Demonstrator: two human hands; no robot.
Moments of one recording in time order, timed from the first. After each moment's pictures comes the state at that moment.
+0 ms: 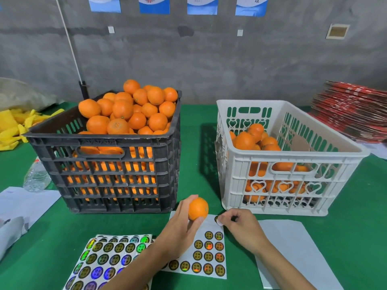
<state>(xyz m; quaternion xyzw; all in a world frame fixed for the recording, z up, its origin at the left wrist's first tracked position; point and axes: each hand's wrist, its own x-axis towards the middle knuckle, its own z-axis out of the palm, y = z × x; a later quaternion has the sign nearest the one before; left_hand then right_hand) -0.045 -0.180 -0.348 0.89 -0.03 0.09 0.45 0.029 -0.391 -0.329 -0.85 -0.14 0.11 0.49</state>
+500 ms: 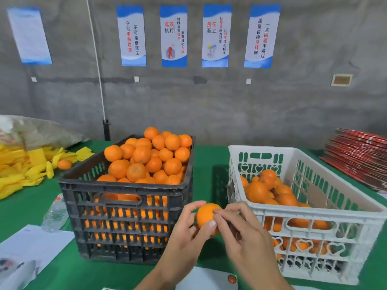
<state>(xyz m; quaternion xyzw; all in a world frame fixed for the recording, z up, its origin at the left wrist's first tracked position) -0.045 -0.184 -0.214 0.68 -0.07 0.17 0.71 -0.003 -0.345 -0.187 -0.77 -0.37 -0.32 0.41</state>
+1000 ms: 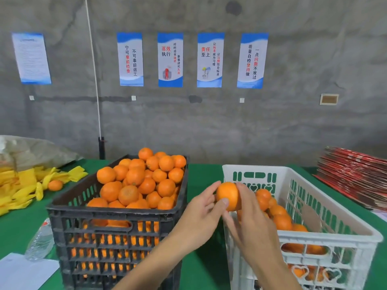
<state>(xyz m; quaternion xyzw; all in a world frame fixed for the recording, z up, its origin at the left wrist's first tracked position) 0.012 -0.200 -0.114 0.78 -0.10 0.16 0.60 0.053 -0.352 -0.135 -0.82 -0.29 -0.41 0.25</state>
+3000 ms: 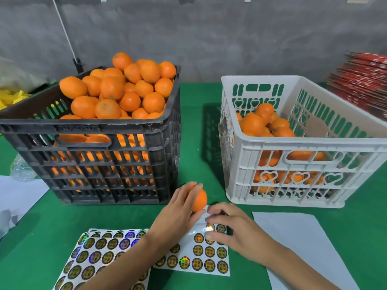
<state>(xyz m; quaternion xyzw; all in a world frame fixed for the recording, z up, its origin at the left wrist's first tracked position) -0.030 -0.168 -0.342 0.96 -0.10 0.17 0.19 0.030 -0.390 -0.340 -0.84 -0.45 0.08 0.30</state>
